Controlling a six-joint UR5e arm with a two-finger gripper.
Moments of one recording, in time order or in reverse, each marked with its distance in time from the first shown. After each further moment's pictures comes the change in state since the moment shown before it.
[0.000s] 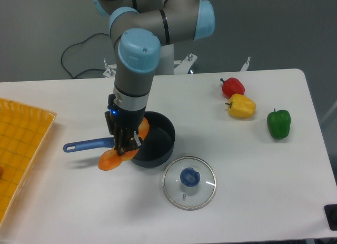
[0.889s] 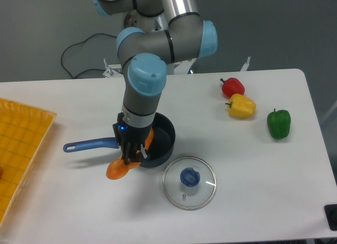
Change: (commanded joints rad) arm 0.031 -0.061 -0.040 0.037 0.006 0.051
